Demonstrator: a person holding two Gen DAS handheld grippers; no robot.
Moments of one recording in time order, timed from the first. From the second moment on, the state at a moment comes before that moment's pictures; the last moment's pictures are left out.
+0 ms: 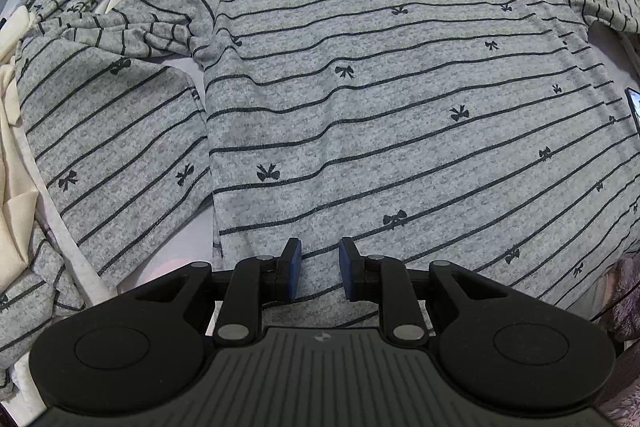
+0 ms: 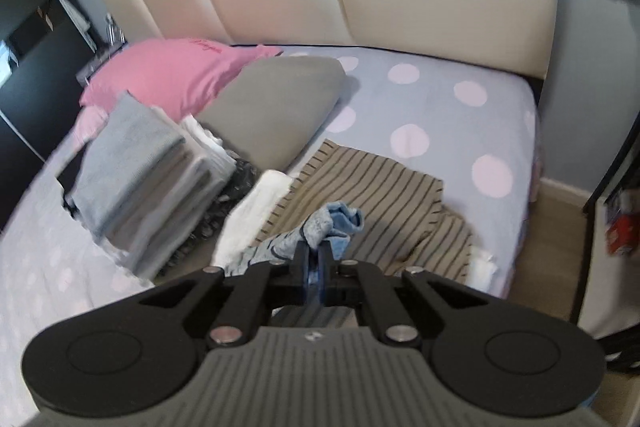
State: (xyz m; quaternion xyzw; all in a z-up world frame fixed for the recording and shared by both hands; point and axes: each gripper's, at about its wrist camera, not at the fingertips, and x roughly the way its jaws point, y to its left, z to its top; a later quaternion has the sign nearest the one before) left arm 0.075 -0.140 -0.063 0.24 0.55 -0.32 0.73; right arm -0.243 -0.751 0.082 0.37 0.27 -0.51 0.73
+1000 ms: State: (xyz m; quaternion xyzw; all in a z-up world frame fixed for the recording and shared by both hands) left arm 0.129 -0.039 0.030 0.14 0.43 -0.22 0.86; right arm -0.112 -0.547 -0.013 0.24 0.37 -0.25 0.86
